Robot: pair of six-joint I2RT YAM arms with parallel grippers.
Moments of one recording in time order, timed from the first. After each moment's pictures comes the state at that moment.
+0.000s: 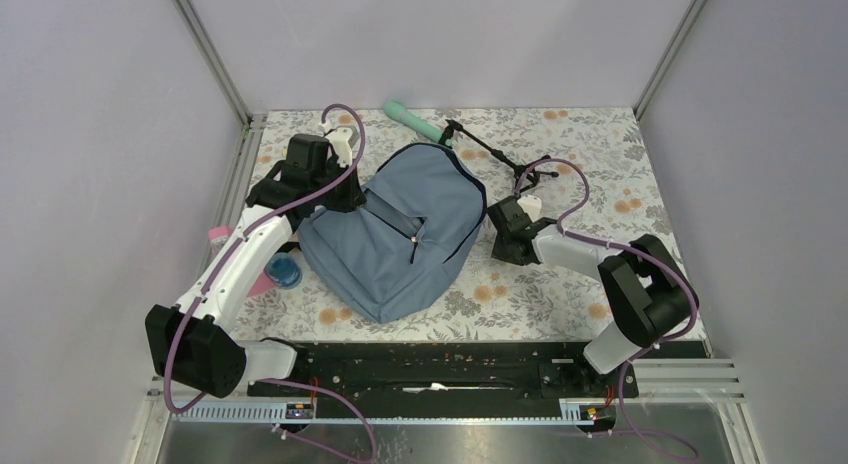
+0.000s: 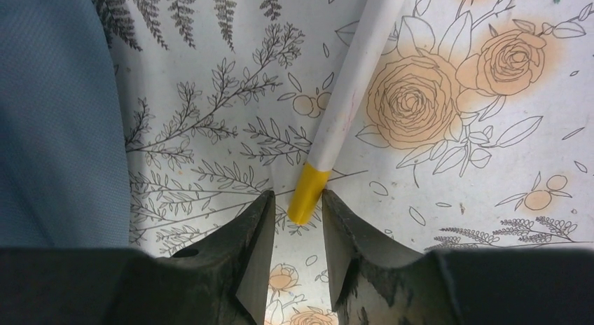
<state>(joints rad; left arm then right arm) -0.30 1.29 1.20 -0.63 0.22 -0.17 0.56 1.59 0.81 -0.34 0.32 0.76</state>
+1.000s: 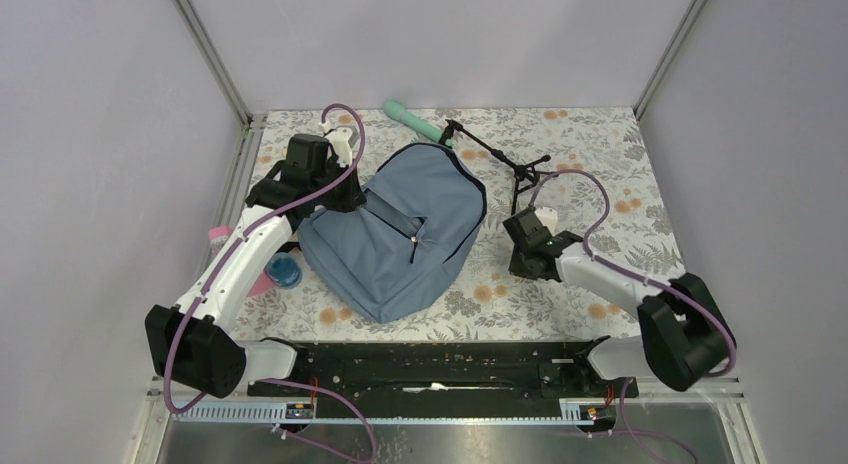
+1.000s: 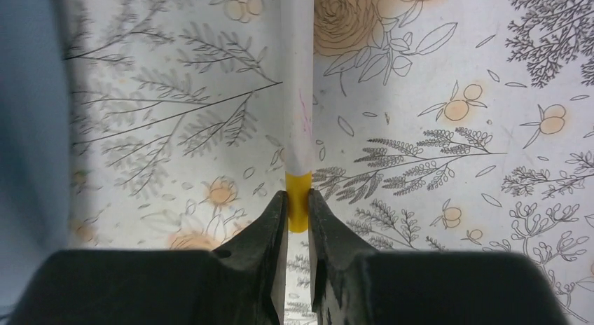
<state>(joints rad) -0.30 1.28 1.20 -0.63 0.22 -0.17 0.56 1.38 0.70 -0.48 0.30 0.74</state>
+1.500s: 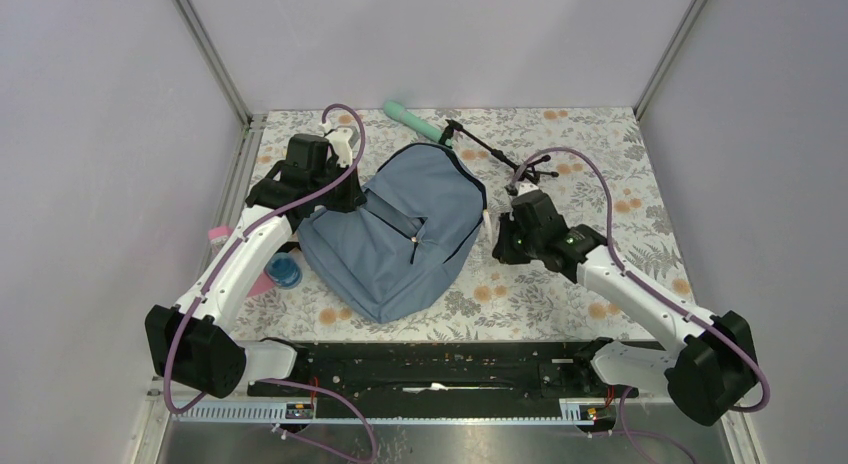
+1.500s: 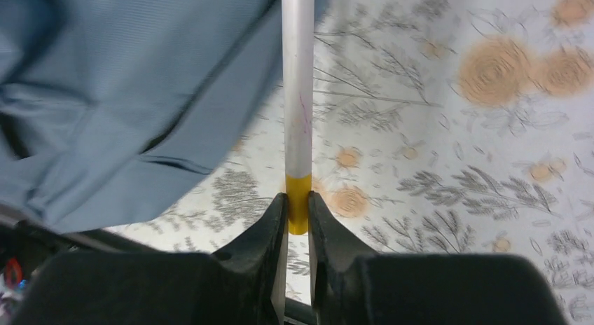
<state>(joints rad) -0.30 1.28 1.20 -0.63 0.22 -0.17 0.59 1.17 0.81 -0.53 0.06 0.52</state>
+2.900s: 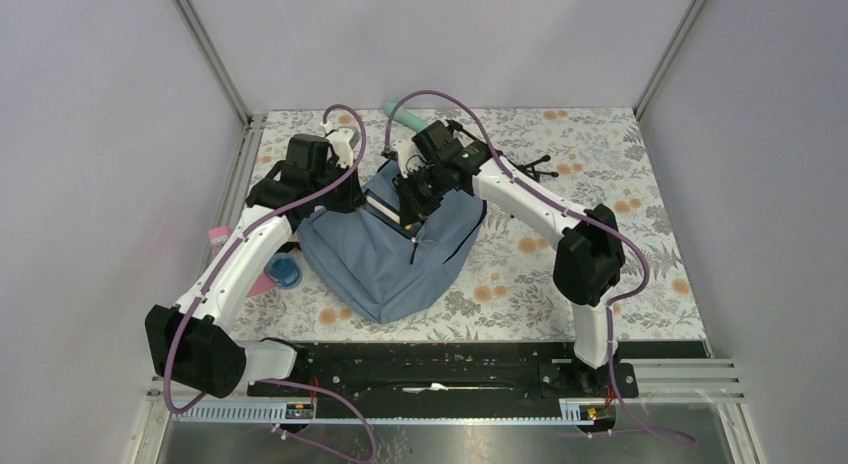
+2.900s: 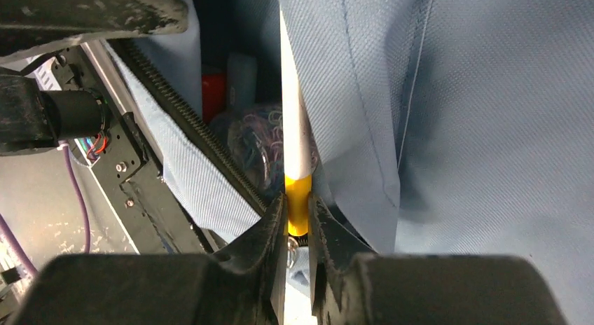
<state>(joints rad) -0.30 1.29 1.20 -0.64 0.23 -0.16 0.74 1.98 1.82 -0.80 -0.47 0.03</state>
